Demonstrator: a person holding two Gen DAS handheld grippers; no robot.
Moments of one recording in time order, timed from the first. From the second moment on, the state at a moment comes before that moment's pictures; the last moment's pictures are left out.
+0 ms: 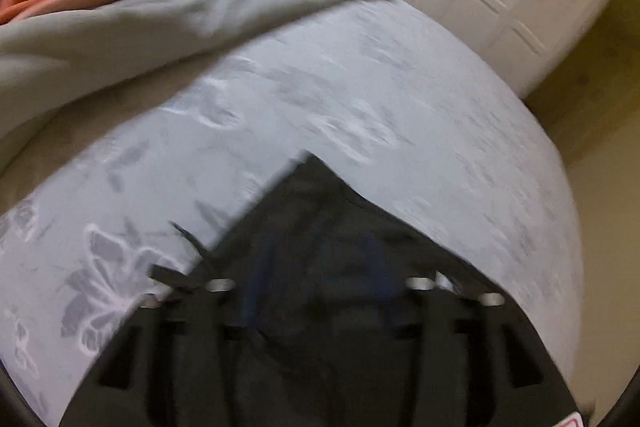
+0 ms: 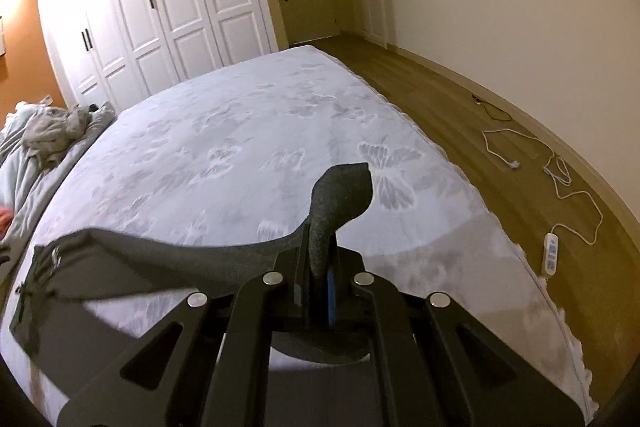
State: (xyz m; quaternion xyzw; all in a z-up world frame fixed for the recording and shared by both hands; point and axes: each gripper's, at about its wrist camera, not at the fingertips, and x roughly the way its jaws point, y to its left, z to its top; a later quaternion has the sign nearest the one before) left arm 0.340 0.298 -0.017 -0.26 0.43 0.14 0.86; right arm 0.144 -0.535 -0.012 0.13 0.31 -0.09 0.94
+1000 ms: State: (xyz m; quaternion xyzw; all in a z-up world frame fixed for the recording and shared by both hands) left arm 0.206 0.357 0.035 -0.30 0.35 -0.02 0.89; right arm 0.056 -0.521 -0.036 0.17 0.30 -0.12 0.93
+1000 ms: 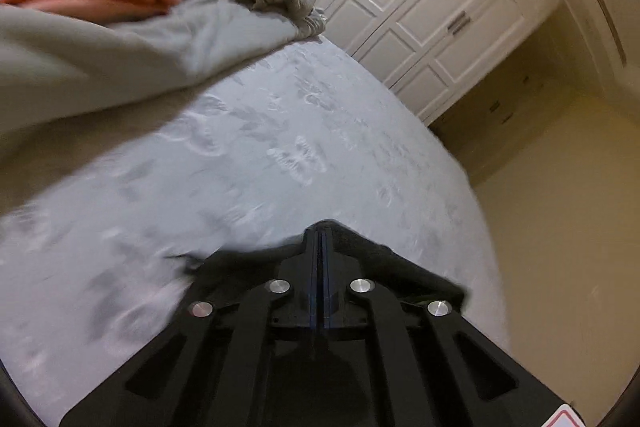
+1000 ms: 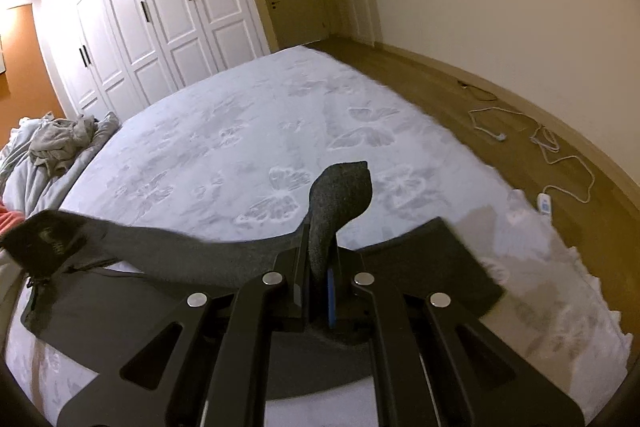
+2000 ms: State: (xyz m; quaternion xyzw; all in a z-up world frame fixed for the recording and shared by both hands) left arm 0.152 0.301 -0.077 -0.39 0.46 0.10 0.79; right arm 0.003 -0.547 -0.072 0.33 0.37 -0.15 0.85
